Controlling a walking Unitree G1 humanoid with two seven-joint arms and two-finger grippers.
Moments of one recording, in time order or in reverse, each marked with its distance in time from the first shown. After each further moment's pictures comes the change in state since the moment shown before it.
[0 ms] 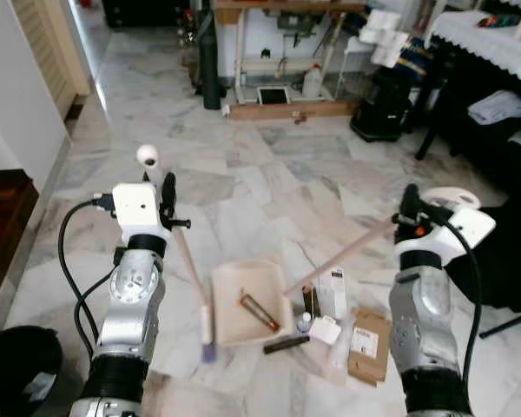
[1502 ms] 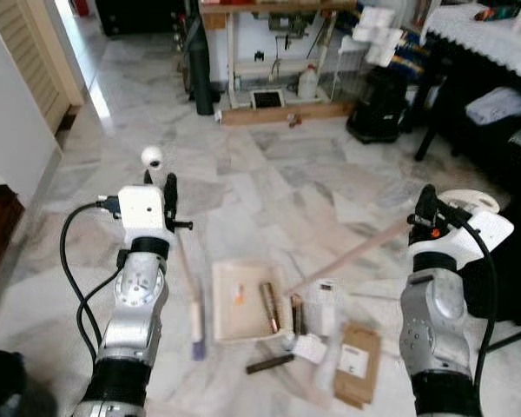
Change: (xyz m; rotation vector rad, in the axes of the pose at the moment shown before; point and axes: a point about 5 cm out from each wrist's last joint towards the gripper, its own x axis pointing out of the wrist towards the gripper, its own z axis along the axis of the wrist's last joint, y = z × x) left arm -0.003 -0.001 0.000 0.019 -0.017 0.033; right arm -0.002 -0.016 0.006 -0.033 -0.018 -0.057
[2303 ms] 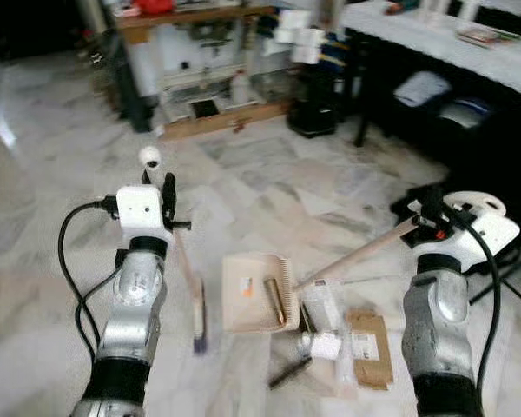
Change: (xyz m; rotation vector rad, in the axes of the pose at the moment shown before) left arm -0.001 0.004 -0.002 0.009 0.006 0.008; right arm -0.002 0.000 0.001 -0.016 -0.013 -0.006
